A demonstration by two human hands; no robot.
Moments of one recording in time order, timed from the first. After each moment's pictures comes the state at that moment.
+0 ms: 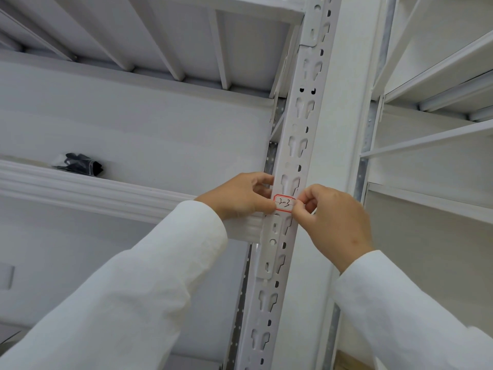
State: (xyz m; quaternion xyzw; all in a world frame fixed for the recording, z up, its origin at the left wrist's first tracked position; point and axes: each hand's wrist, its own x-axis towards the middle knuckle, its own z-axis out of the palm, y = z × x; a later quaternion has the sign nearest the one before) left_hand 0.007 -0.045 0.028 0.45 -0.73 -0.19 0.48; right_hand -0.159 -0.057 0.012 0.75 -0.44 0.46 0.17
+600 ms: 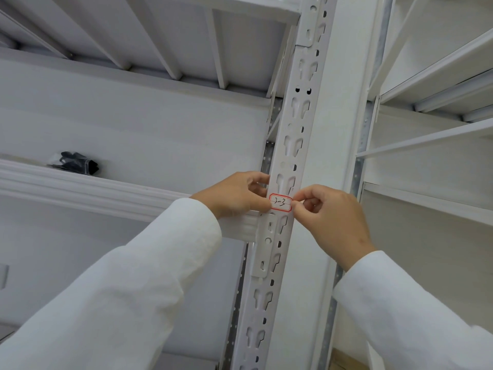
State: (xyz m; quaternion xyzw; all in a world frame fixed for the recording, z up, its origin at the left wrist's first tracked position) left_hand 0.007 -0.045 0.029 0.46 -0.73 -0.20 0.47; right_hand -0.169 -0.062 0.011 0.77 -0.38 0.51 0.08
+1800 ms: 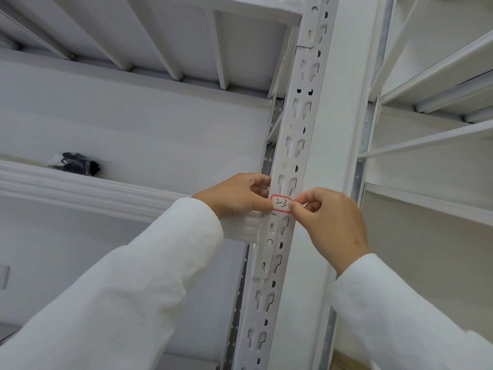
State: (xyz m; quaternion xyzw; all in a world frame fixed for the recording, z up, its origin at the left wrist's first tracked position) left_hand 0.008 -0.048 0.030 0.46 -0.72 -0.21 0.47; right_hand -0.161 -0.060 0.008 0.74 -0.42 0.53 0.05
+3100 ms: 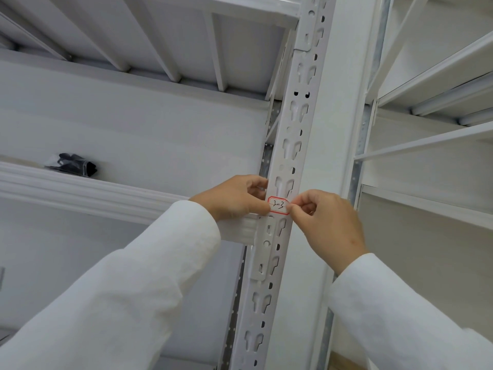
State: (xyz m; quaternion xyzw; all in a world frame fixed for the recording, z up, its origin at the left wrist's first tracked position) left_hand 0.009 -0.049 0.029 0.46 -0.72 -0.20 0.47; right_hand -0.162 -0.059 0.010 0.75 -0.43 0.51 0.07
